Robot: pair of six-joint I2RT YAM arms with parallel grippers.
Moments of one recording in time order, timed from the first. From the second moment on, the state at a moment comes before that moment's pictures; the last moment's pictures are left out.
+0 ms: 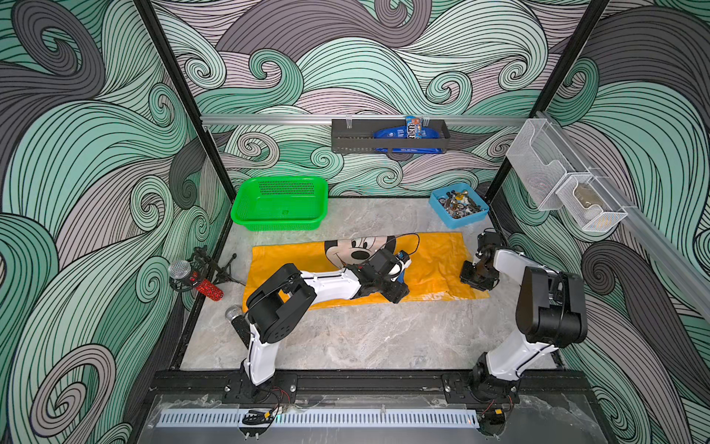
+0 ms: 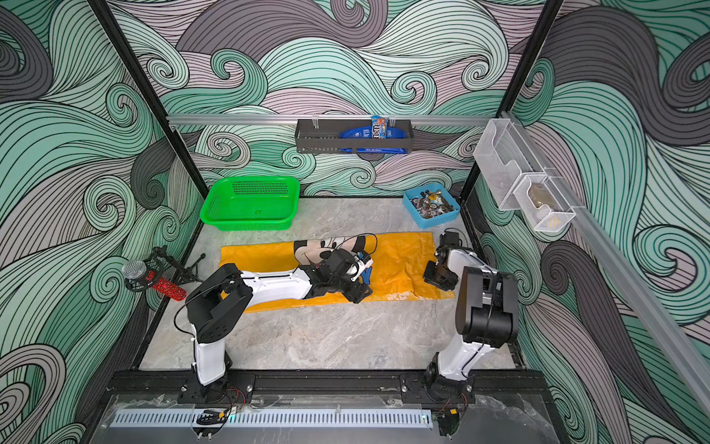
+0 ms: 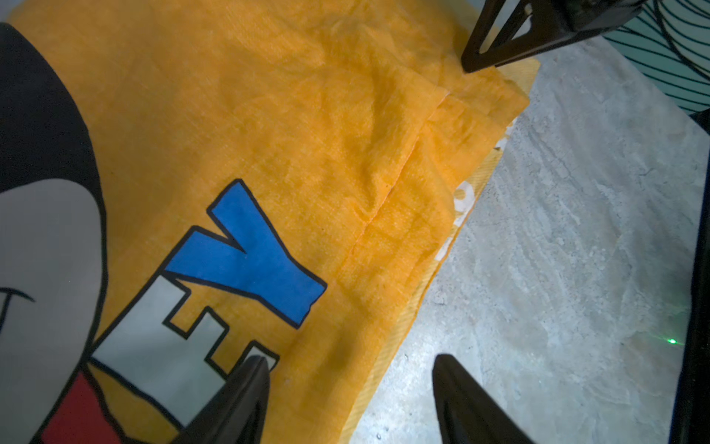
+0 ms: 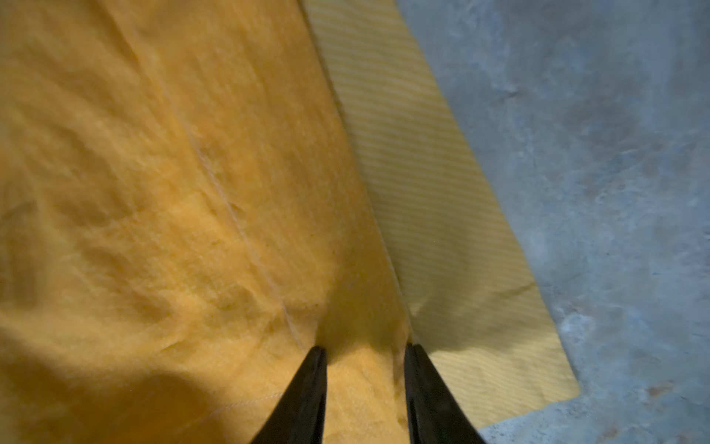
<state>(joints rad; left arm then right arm) -0.90 1.94 1.20 -0.07 0.17 -0.13 -0.19 1.71 0.97 -0.67 0.00 0.28</state>
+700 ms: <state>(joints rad) -0.90 2.00 1.20 -0.10 0.16 -0.11 -0.18 1.66 0.99 -0.72 0.10 0.25</state>
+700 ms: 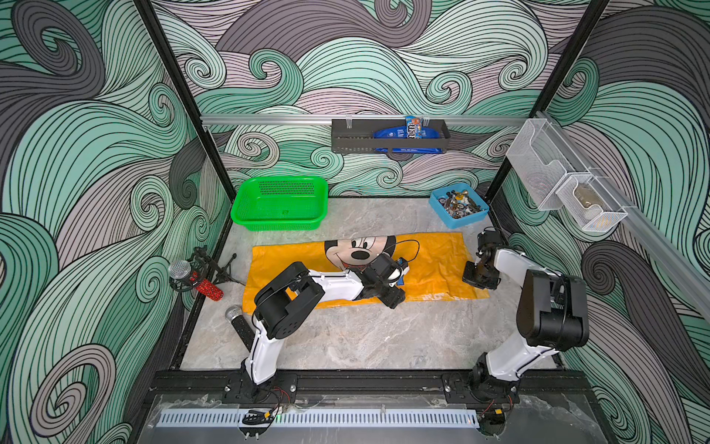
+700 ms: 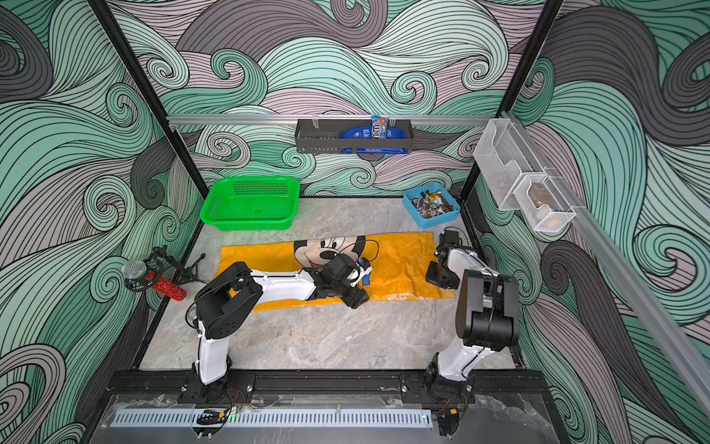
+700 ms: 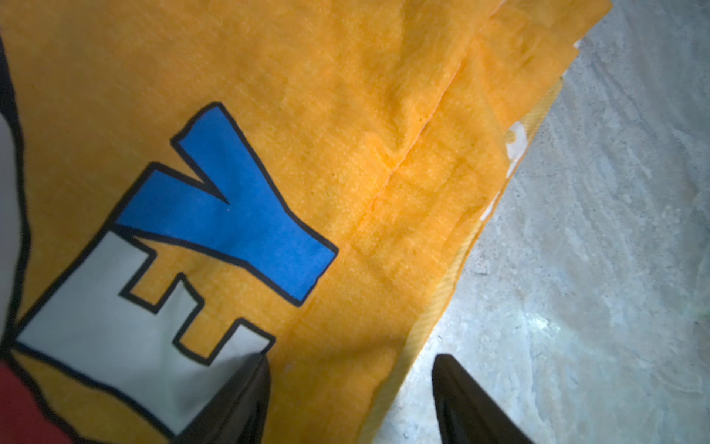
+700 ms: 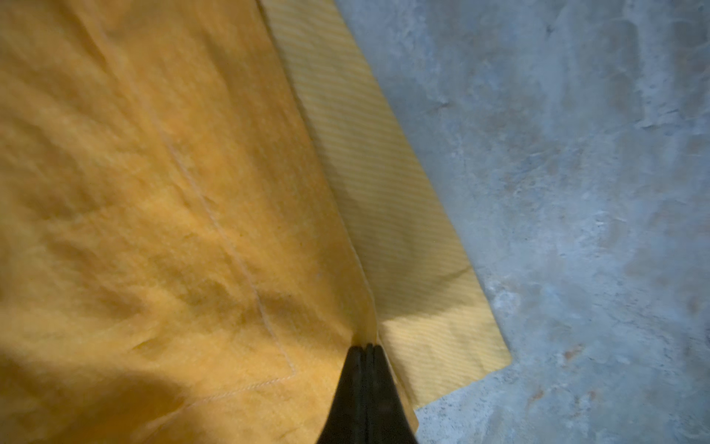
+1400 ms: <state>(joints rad) -0.90 1.95 1.14 -0.09 0.25 -0.07 -0.23 1.62 1.04 -0.81 0.29 0.19</state>
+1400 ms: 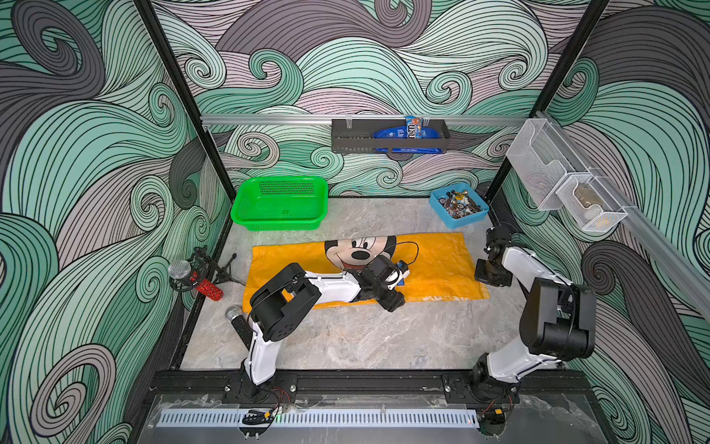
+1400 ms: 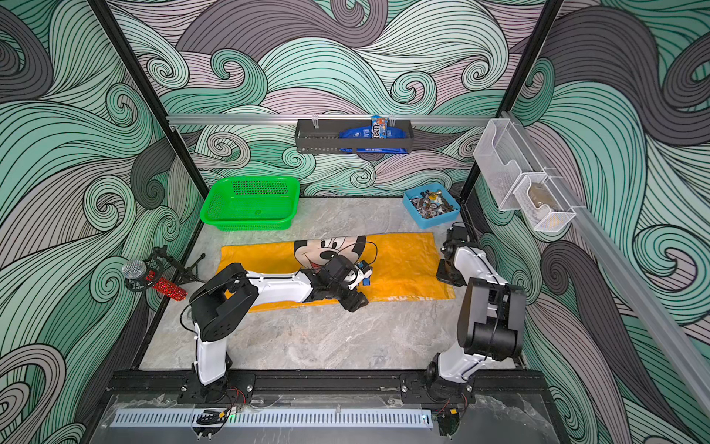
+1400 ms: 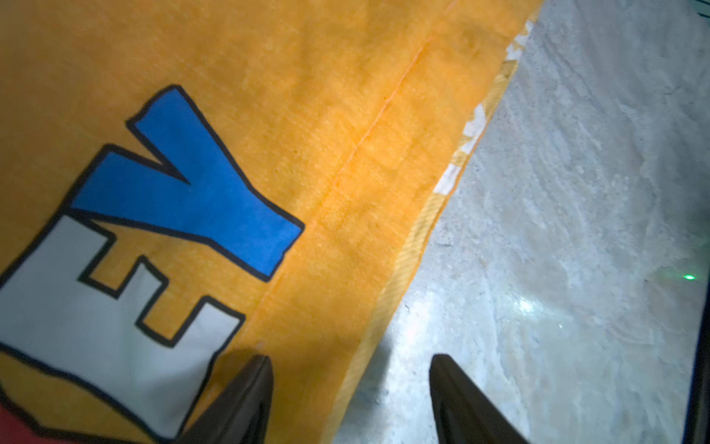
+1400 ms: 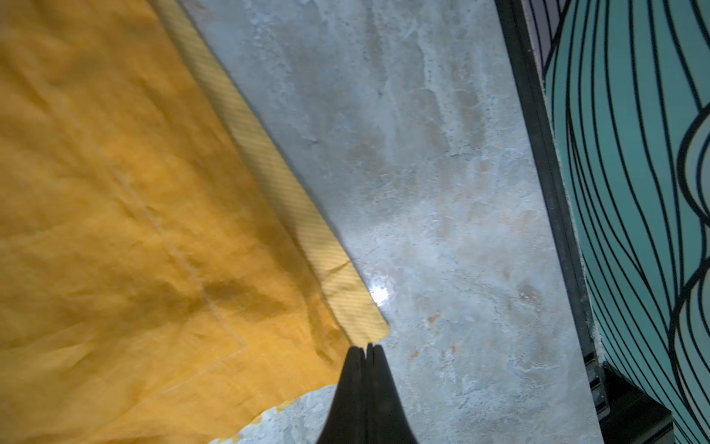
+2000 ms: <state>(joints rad) -0.90 1.88 1.14 -0.13 0.27 -0.04 -0.19 1.63 0.97 -0.78 0.18 0.21</state>
